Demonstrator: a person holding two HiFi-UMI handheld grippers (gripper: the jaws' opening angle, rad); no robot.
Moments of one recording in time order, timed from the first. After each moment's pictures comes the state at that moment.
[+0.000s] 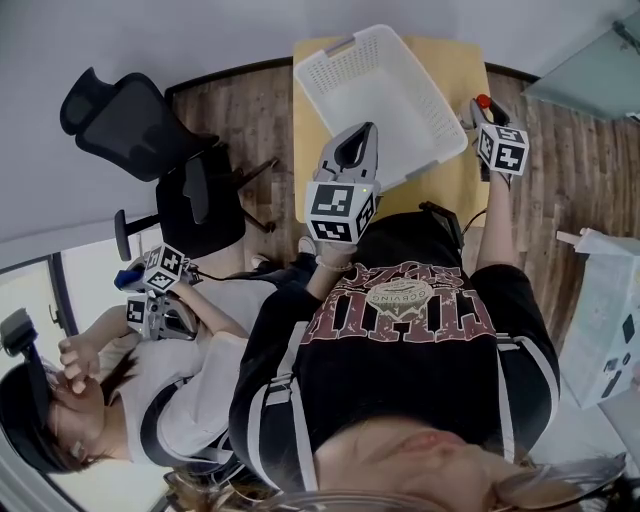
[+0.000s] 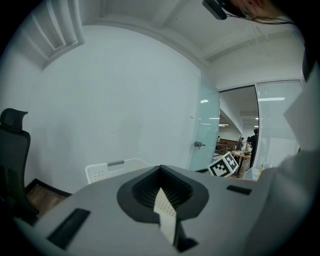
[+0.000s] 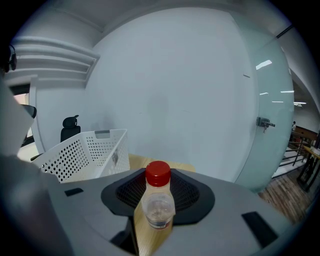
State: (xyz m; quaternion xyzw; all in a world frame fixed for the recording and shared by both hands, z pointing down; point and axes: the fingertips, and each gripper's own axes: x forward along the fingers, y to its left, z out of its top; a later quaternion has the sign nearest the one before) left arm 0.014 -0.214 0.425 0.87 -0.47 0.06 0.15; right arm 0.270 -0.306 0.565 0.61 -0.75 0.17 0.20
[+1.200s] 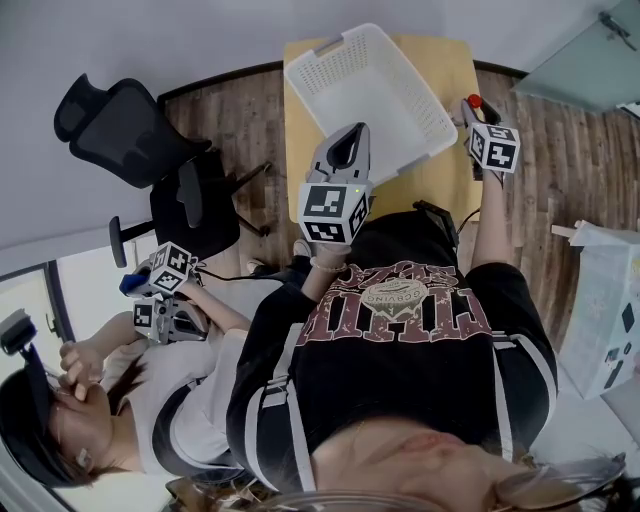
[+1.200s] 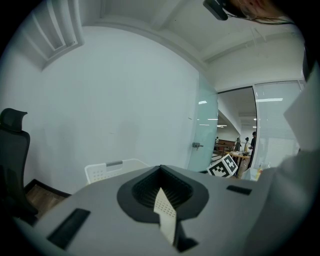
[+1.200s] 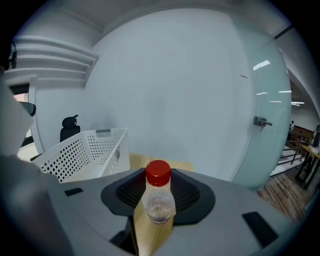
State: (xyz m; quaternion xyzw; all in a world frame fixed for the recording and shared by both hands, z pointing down) left arm 0.012 -0.199 0.416 0.87 -0.46 0.06 0.14; right arm 0.270 -0.288 0.562 0.62 -0.74 0.17 0.20
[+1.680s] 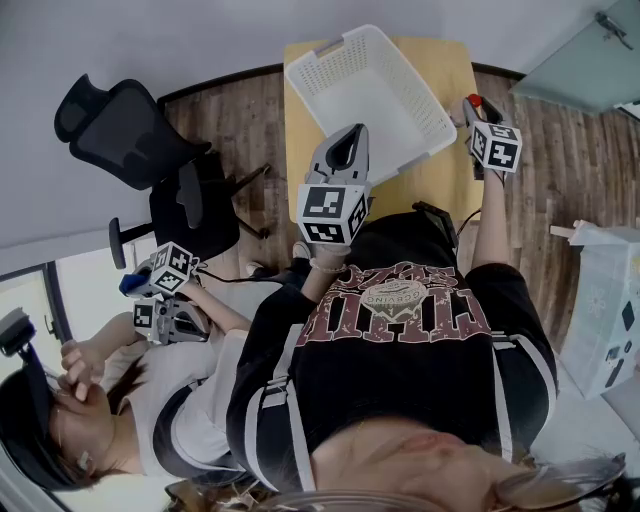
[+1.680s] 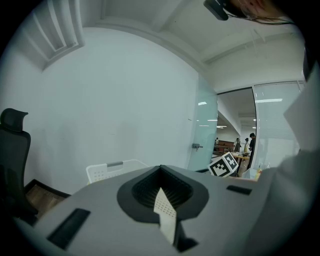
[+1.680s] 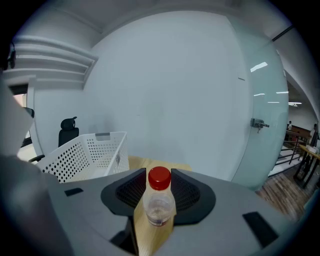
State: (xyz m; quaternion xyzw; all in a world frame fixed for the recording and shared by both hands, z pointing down) left arm 0.004 -0.197 0.414 0.87 -0.46 0.05 0.14; right arm 0.269 -0.287 0.550 0.63 -0.74 0.17 0.19
